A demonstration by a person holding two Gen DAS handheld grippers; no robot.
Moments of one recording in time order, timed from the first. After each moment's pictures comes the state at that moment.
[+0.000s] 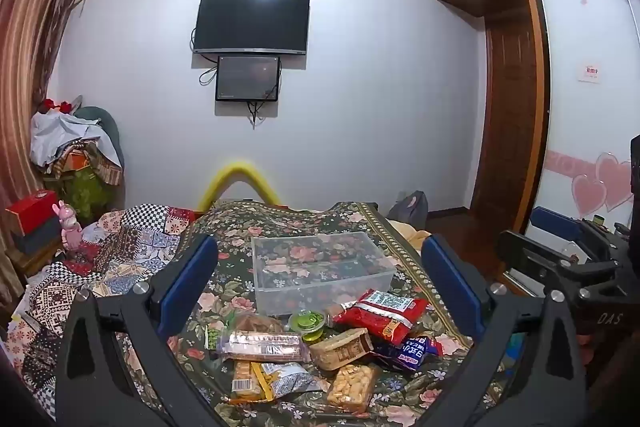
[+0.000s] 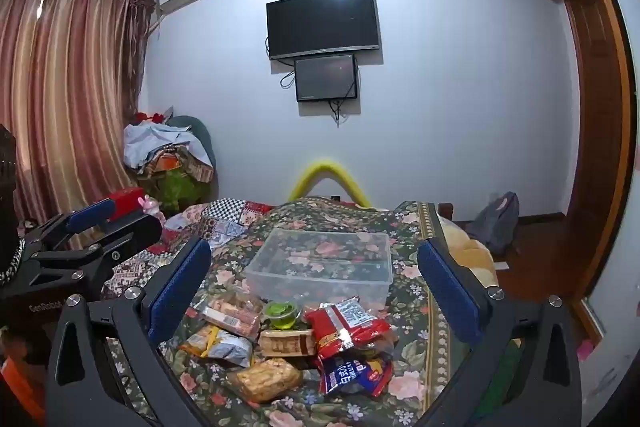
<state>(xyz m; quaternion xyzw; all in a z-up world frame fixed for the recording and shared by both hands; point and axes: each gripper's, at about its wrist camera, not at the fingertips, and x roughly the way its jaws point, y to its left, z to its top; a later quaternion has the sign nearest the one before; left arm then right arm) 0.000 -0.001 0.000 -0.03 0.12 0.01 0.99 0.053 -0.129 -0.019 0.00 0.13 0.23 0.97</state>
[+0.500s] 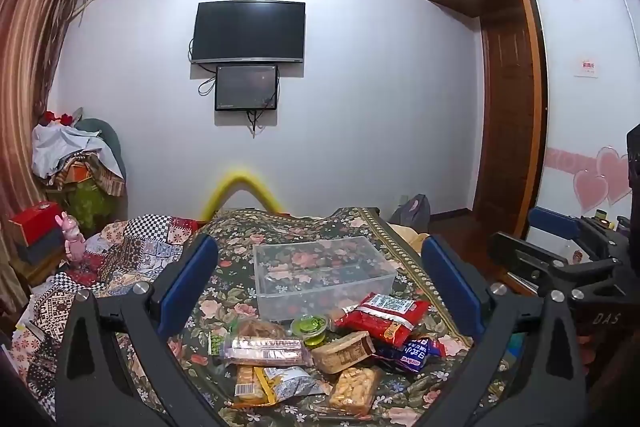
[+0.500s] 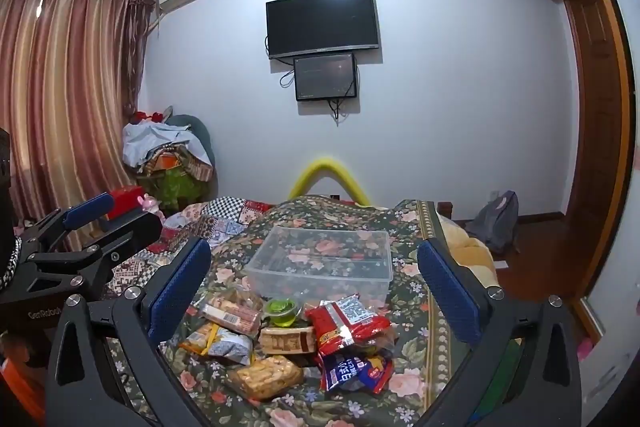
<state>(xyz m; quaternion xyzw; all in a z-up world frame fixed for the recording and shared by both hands) -0.009 -0.003 0.002 -0.02 0.10 0.00 0.99 0.052 -0.128 -0.022 0.00 0.13 0.22 0.97</state>
